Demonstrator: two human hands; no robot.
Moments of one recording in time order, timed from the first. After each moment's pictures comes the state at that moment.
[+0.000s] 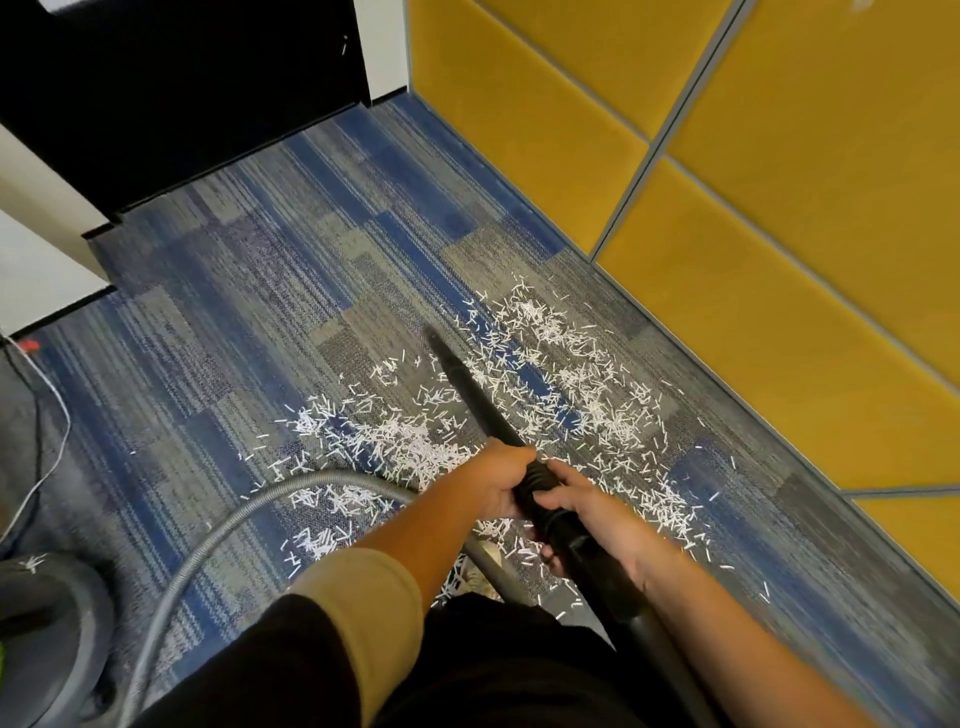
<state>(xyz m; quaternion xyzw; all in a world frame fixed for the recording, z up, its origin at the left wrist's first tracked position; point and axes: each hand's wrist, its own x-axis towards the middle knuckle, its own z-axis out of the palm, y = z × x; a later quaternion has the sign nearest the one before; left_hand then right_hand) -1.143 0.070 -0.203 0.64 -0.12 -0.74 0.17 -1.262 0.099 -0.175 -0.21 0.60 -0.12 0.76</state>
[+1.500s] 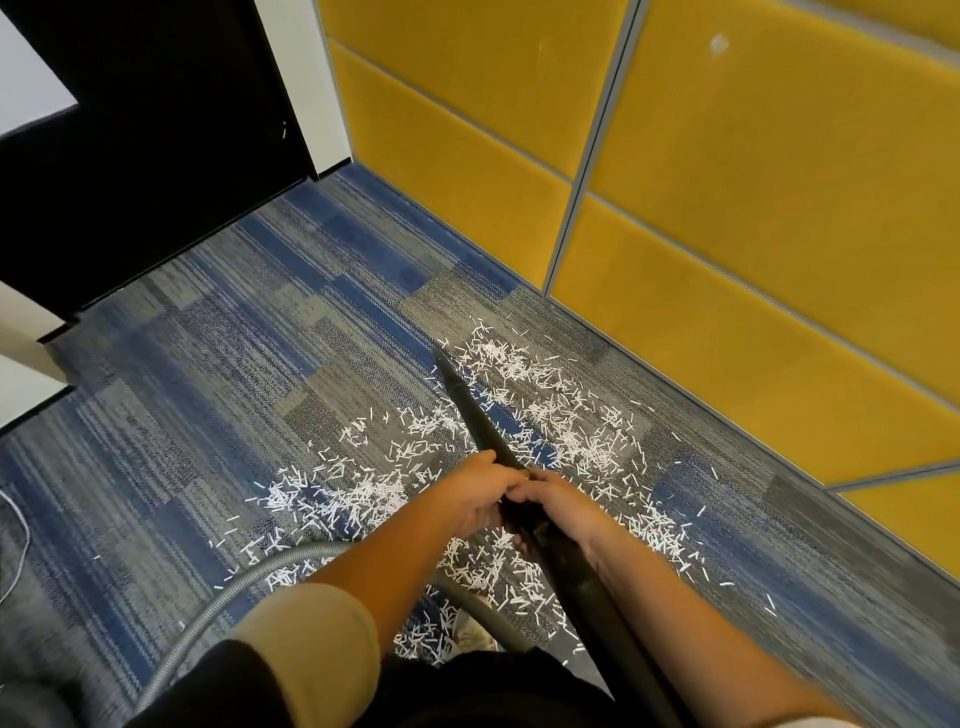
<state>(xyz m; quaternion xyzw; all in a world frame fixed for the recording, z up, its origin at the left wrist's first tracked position) -1.190 0.026 -0.181 0.62 -0.22 -0.74 0.17 -1.299 0.050 -0.170 -0.20 0.60 -0.19 0.75</state>
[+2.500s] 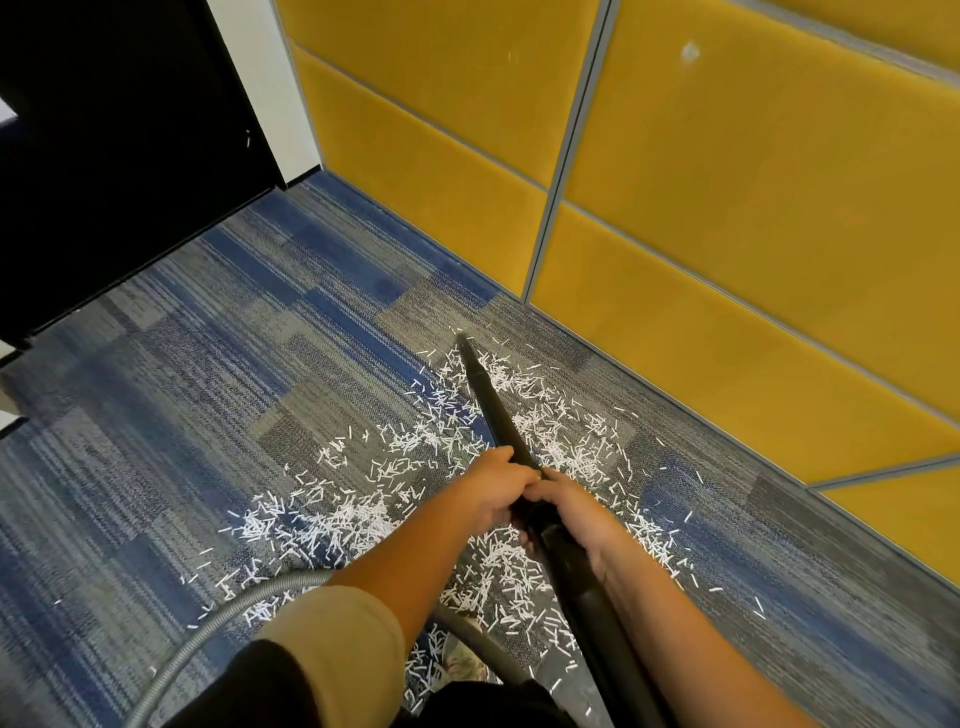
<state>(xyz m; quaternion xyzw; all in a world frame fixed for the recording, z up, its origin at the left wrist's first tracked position) -1.223 -0.024 -0.204 0.62 -0.29 -0.72 0.13 -1.325 0.016 -0.180 -0.16 0.60 -0.26 0.74</state>
